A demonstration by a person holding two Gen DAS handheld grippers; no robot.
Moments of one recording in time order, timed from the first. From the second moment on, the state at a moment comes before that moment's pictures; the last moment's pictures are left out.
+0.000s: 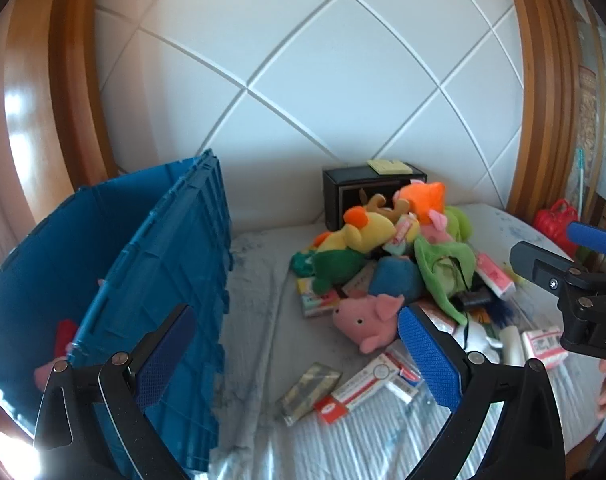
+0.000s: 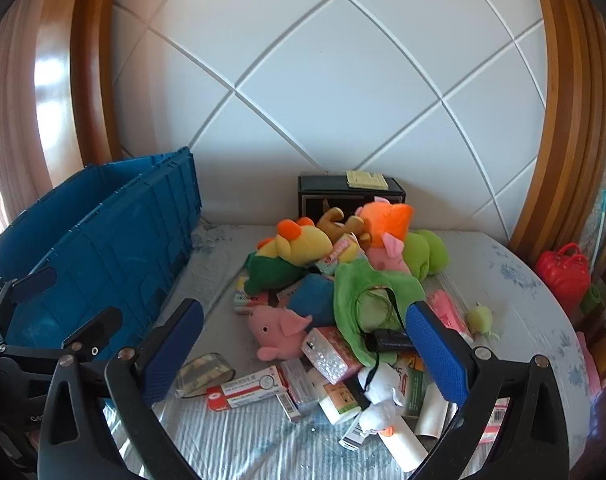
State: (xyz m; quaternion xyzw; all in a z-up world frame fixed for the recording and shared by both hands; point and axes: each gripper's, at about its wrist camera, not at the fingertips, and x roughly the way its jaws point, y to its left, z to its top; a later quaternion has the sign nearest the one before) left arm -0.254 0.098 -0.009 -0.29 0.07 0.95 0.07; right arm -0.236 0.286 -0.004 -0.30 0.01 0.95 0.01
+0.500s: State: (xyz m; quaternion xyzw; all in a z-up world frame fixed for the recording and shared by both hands) left arm -0.301 0.120 -0.175 -0.46 0.10 0.88 0.09; right arm -0.258 0.338 -0.160 -0.48 0.06 0.88 0.04
